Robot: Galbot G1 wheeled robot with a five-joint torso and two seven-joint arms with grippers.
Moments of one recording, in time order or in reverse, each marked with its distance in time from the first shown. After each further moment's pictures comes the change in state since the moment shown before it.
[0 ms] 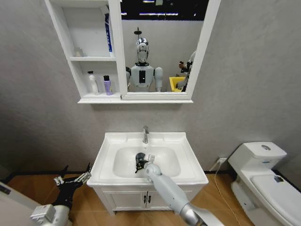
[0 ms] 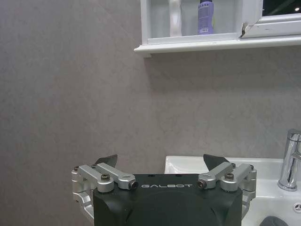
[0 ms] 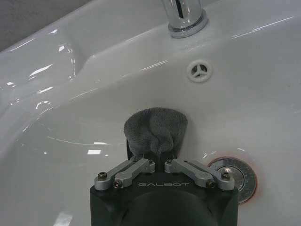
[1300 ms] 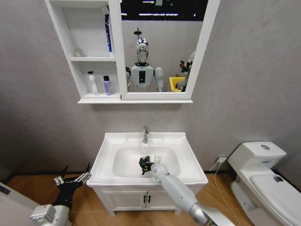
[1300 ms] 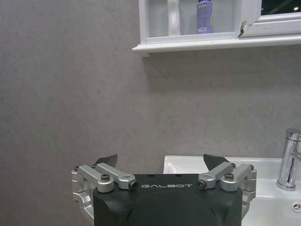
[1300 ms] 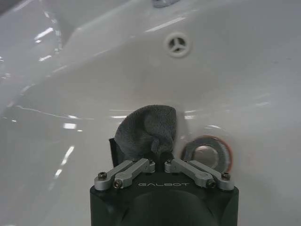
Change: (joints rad) left arm 0.000 0.000 0.000 0.000 0.000 0.000 0.000; right arm 0.027 -0.097 -0.041 -0.014 0.095 -0.101 -0.174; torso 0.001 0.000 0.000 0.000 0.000
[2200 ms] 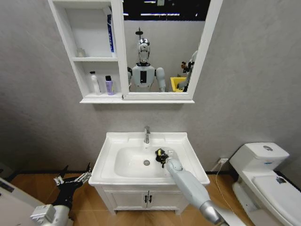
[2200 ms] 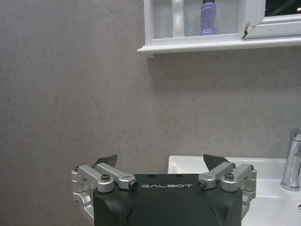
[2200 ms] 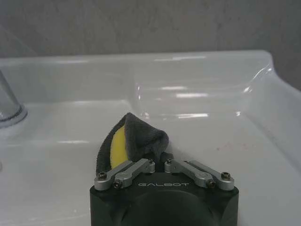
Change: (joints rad) left arm 0.000 0.000 0.000 0.000 0.000 0.000 0.000; right arm -0.091 -0.150 0.269 0.147 -0.453 0.142 0.186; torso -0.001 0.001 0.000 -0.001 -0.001
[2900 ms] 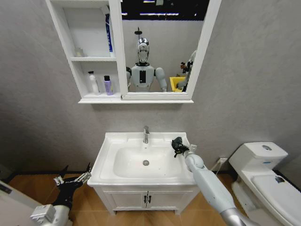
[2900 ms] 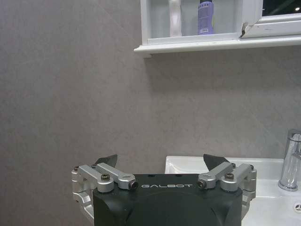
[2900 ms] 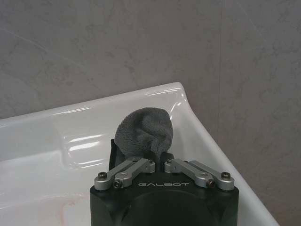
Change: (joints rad) left arm 0.000 0.000 0.000 0.000 0.000 0.000 0.000; right arm -0.042 -0.153 0.144 0.071 0.185 -0.016 -0.095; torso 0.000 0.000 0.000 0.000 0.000
